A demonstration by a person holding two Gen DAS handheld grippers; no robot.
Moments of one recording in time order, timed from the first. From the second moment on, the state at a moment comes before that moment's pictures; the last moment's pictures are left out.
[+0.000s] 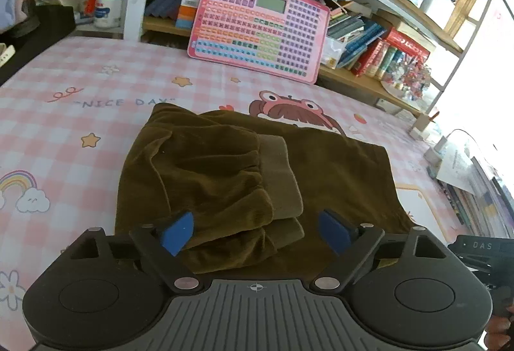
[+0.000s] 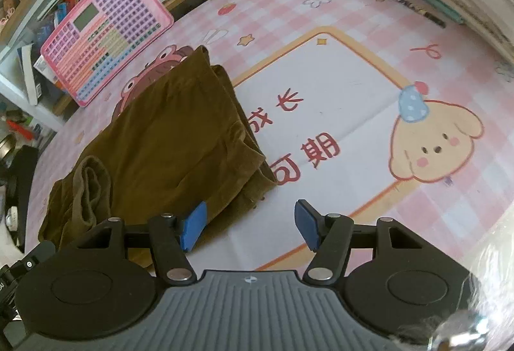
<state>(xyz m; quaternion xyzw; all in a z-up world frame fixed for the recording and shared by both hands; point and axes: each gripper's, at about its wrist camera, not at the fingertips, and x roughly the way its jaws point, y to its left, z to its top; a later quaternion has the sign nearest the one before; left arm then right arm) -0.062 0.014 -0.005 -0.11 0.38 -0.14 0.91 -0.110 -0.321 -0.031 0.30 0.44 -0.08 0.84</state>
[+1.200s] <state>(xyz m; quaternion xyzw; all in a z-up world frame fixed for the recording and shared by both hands) -0.115 -0.166 -0.013 0.08 0.38 -0.07 0.92 -0.022 -0.380 -0.050 0.35 0.52 0.25 0.74</state>
